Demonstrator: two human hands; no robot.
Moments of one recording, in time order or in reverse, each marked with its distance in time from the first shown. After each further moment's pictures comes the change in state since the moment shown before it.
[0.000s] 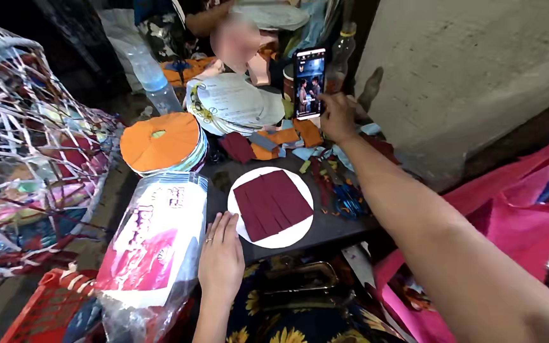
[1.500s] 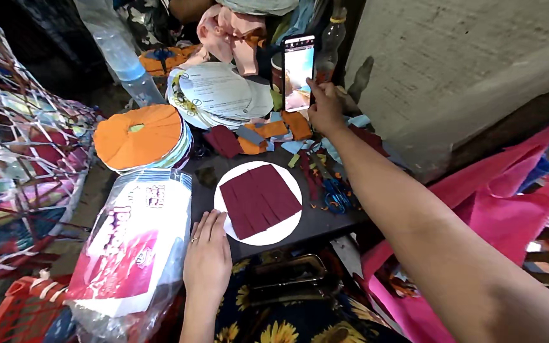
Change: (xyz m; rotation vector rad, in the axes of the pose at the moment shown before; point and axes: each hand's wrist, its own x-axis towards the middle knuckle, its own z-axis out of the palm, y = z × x) left_hand -0.002 0.003 -0.001 0.014 -0.052 -0.002; right_hand -0.005 0.001 0.004 -0.017 -0.022 0.030
